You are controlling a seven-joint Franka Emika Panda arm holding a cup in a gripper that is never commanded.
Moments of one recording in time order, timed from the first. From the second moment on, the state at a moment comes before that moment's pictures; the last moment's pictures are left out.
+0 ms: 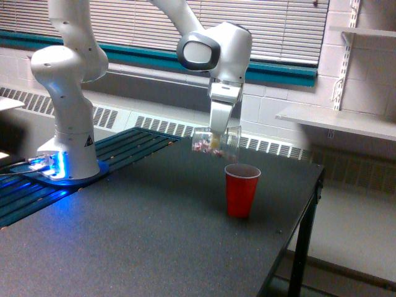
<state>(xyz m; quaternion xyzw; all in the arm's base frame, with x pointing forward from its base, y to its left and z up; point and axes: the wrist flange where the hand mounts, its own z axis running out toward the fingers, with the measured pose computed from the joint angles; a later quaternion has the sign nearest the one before) 0.471 0.032 0.299 0.98 -0.21 -0.01 0.06</state>
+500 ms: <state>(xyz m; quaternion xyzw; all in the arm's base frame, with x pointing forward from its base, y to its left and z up) 0.477 0.032 0.295 0.98 -0.19 -0.04 0.07</state>
